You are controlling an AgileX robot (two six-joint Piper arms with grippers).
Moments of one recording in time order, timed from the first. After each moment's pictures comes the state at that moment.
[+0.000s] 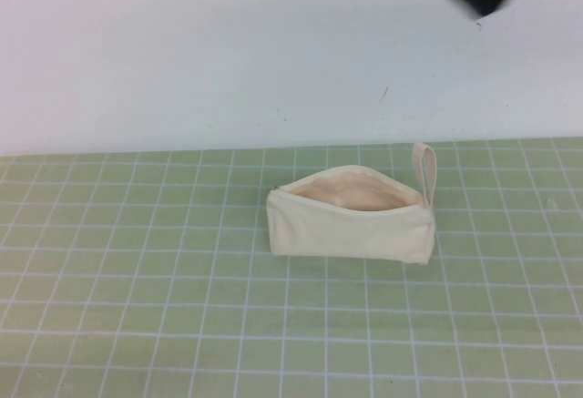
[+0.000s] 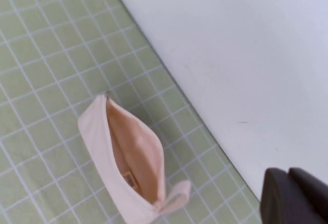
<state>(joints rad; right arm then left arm) 0.63 1.64 -2.15 -0.10 1.28 -0.46 -0.03 -0.01 0.02 -0.03 0.37 -0.06</state>
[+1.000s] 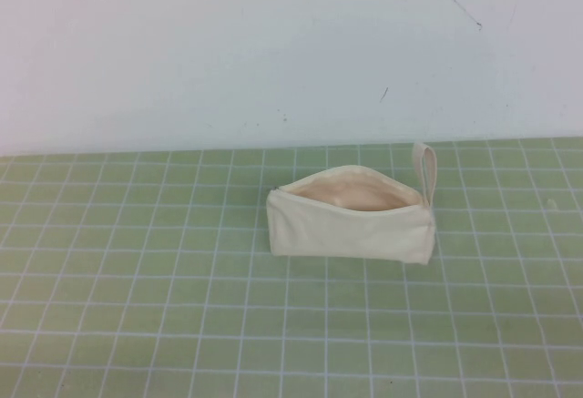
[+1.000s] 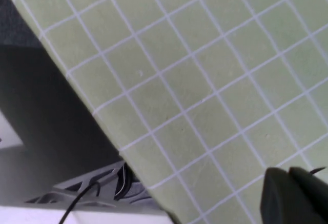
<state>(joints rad) 0.63 0.60 -0.72 0.08 1.28 -0.37 -0.03 -0.01 0.02 -0.03 0.37 -0.06</state>
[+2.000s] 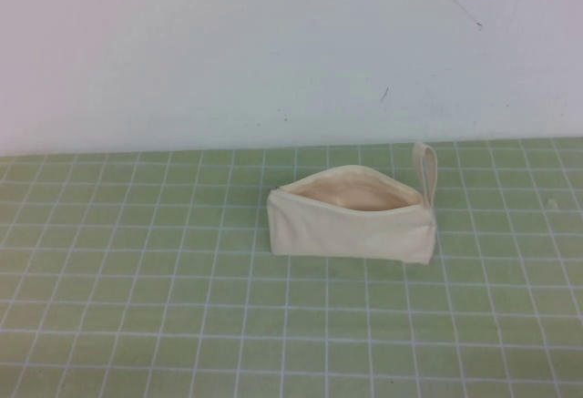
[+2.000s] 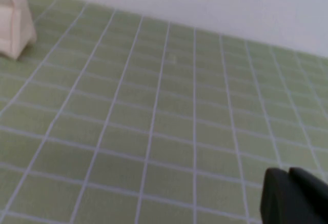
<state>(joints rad) -0.15 -0.01 0.00 0.25 0.38 -0.52 -0.03 -0.01 0.02 -0.03 0.37 -0.06</state>
